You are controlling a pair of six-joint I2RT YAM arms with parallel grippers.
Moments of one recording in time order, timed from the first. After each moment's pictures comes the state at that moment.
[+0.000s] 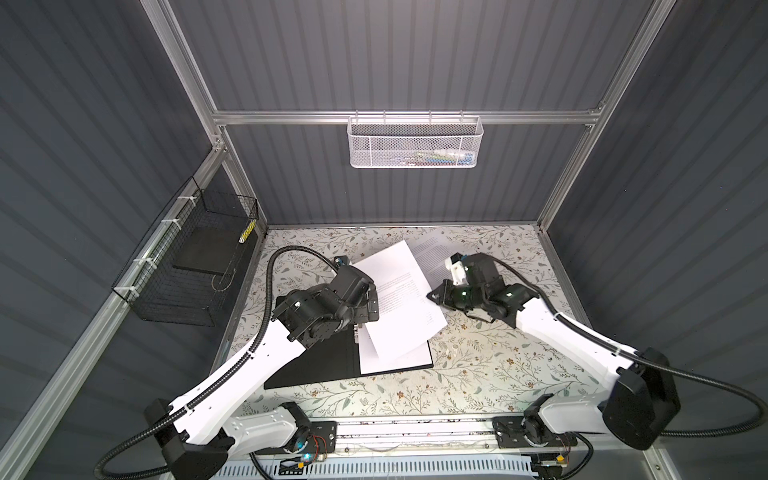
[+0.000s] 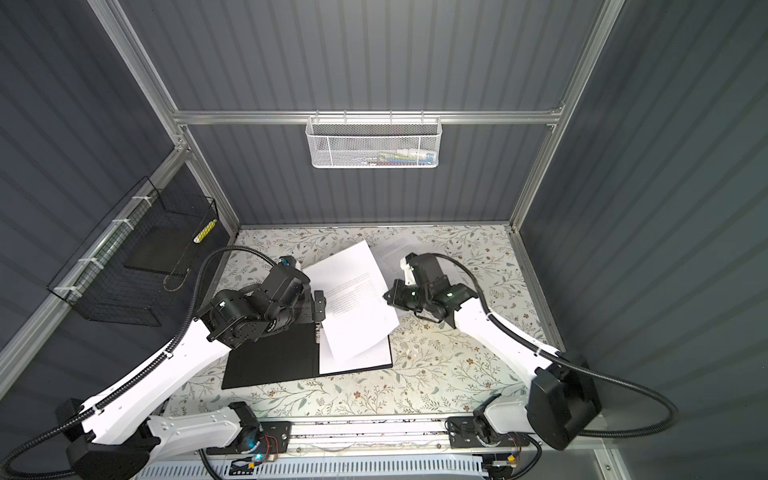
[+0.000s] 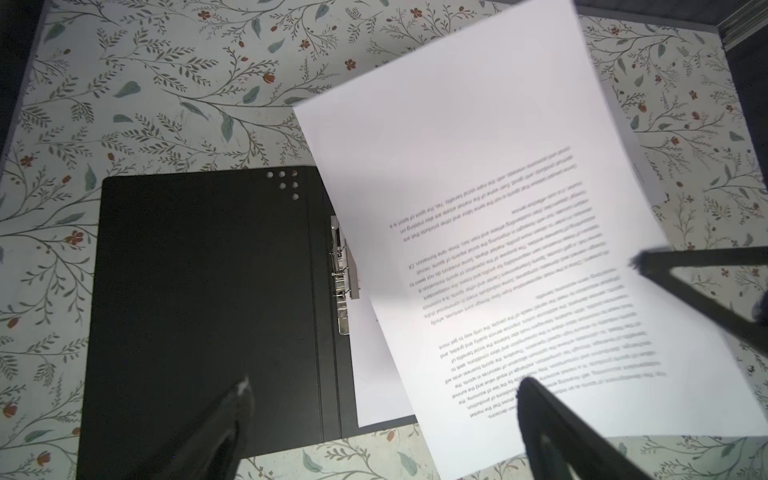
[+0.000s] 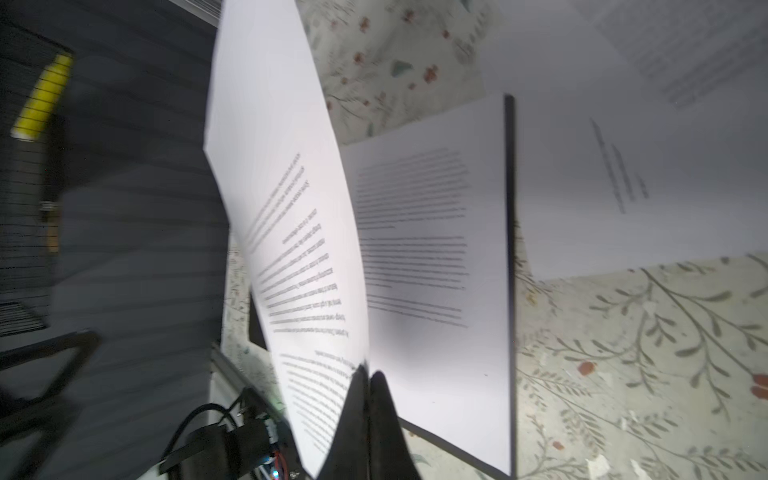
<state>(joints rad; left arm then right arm) -0.81 1.16 1.28 -1.08 -0.37 -0.67 0.58 1.38 0.97 -0.37 -0.29 0.76</state>
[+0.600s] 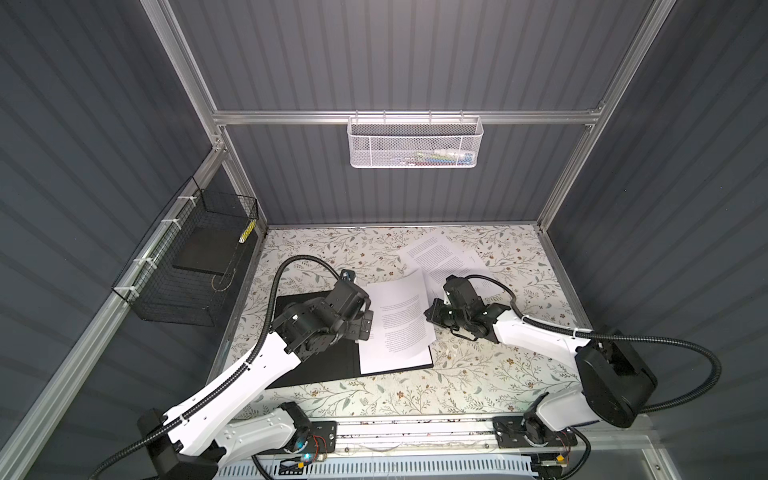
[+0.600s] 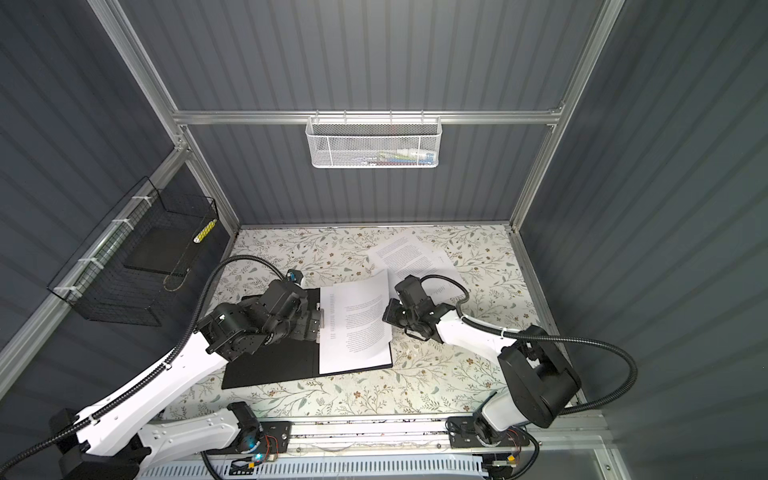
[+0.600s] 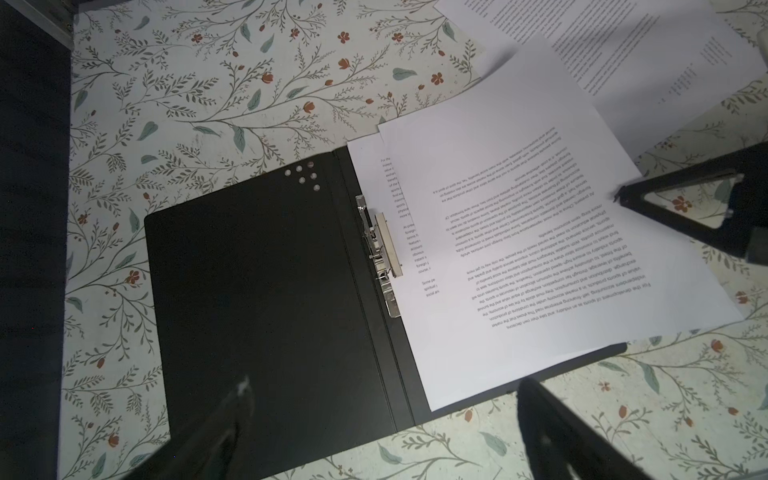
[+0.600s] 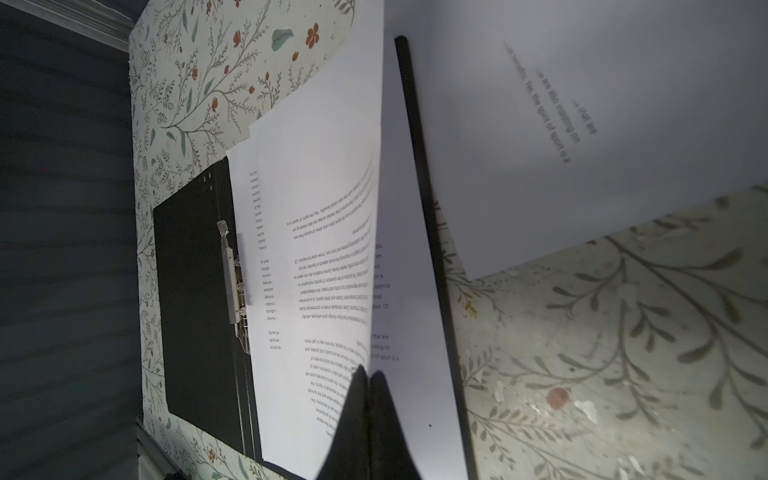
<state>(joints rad) -0.81 1.06 1.11 -1.05 -0.37 -0.41 0.66 1.49 0.81 -0.12 -0.12 0.90</state>
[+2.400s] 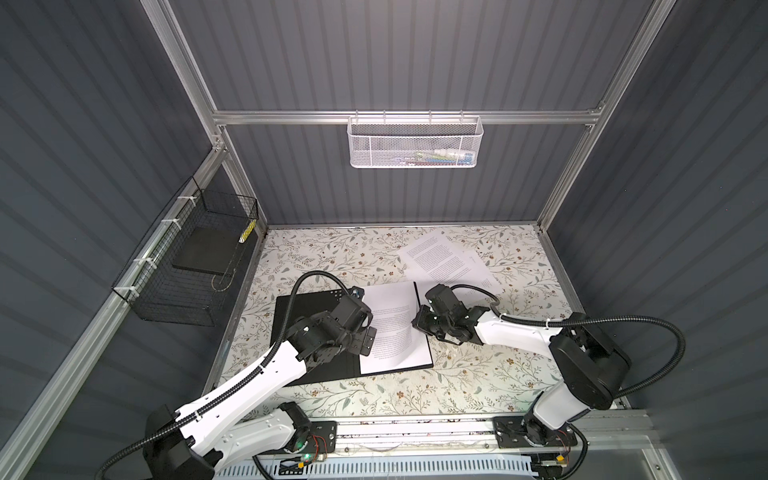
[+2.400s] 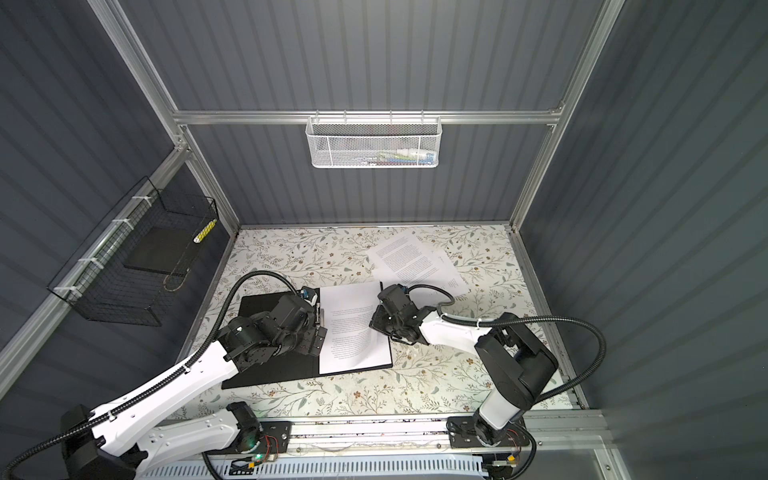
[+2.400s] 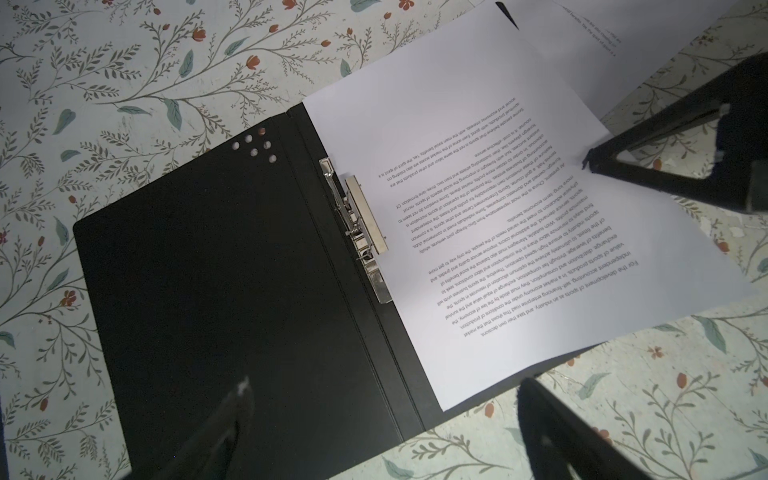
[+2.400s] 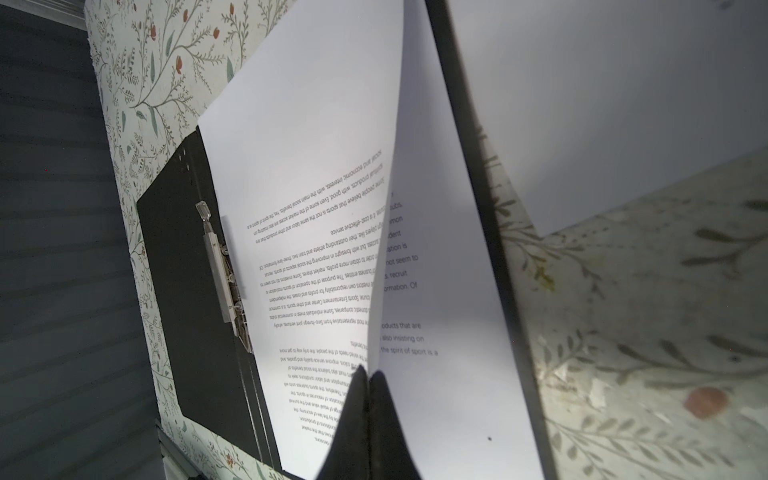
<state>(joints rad) -0.81 1.05 0.91 -0.89 -0.31 -0.32 0.77 1.61 0.85 -0.08 -0.10 1.06</state>
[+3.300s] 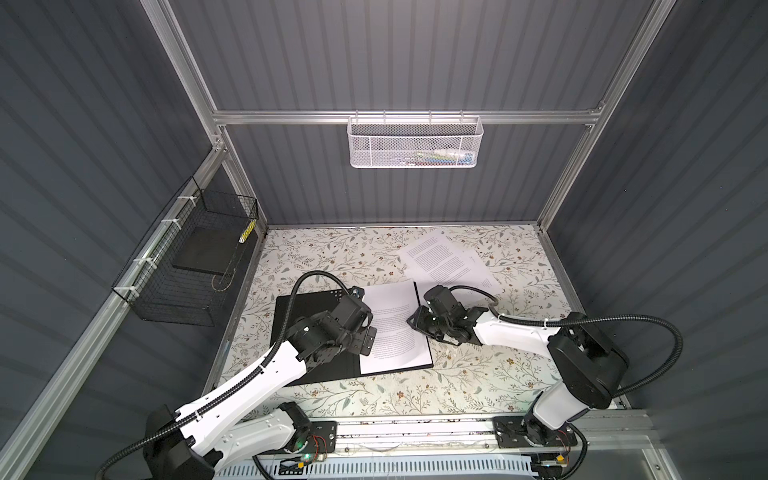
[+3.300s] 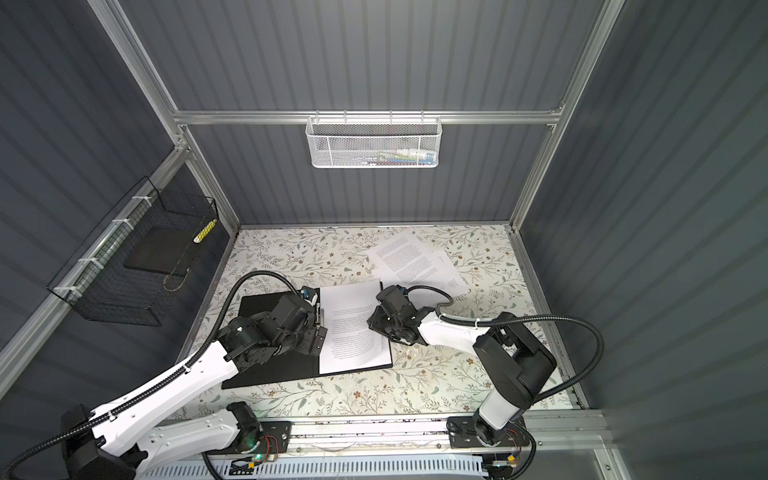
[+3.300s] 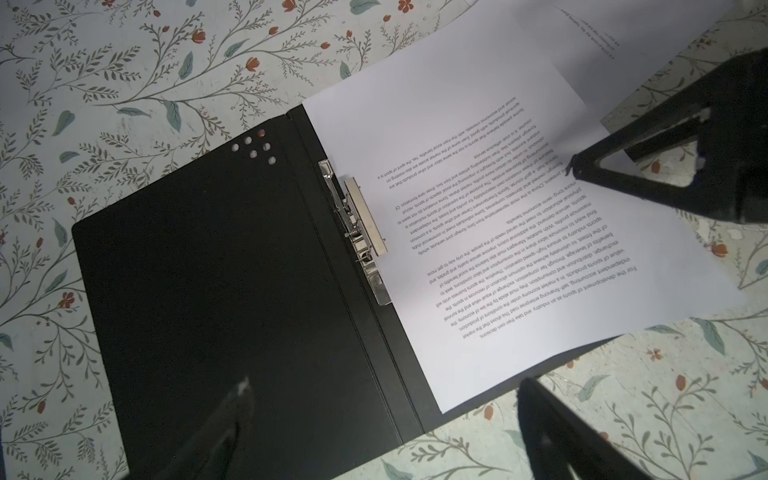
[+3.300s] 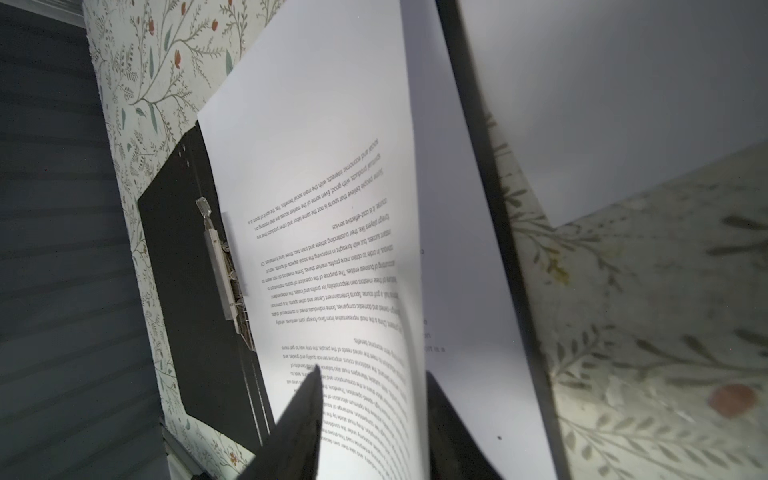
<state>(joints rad) -0.81 1.05 0.90 -0.88 -0.31 -0.32 0.78 1.63 0.85 -0.07 -0.10 1.07</state>
